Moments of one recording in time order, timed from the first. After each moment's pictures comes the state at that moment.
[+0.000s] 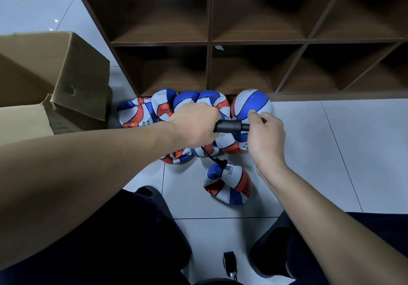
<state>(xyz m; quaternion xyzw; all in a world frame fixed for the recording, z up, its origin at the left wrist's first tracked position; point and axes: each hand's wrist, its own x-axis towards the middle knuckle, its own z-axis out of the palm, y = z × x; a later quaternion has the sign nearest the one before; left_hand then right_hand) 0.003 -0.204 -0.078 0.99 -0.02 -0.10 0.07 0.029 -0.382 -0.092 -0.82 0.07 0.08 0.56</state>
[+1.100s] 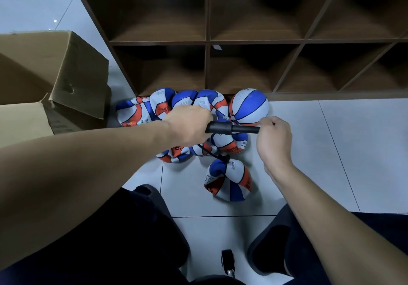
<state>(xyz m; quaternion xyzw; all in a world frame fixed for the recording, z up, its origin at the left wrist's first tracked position) -0.003 -0.197 -0.083 0.99 -0.02 -0.14 0.06 0.038 -0.408 -0.103 -0.84 0.10 0.07 0.53</state>
